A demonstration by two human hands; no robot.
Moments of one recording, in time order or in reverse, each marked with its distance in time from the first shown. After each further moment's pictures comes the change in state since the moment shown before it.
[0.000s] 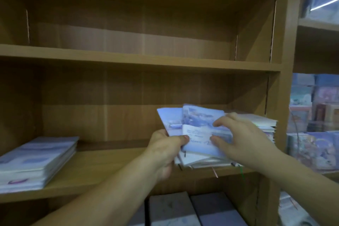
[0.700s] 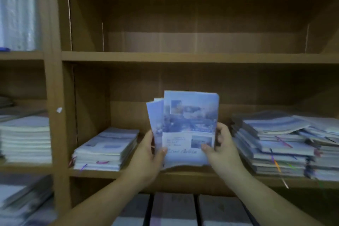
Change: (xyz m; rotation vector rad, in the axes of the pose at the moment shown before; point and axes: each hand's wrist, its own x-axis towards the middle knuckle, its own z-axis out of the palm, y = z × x) left_hand -0.031 -0.010 -0.210 0.751 0.254 0.453; right_hand 0.027 -0.145 0.144 1.050 -0.059 0.265
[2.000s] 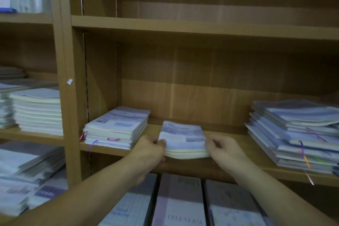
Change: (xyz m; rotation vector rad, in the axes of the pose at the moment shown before) left_hand -0.010 -0.027 0.000 -0.199 0.062 -0.467; right_hand 0.006 0.043 0.032 -0.228 -0.277 0.044
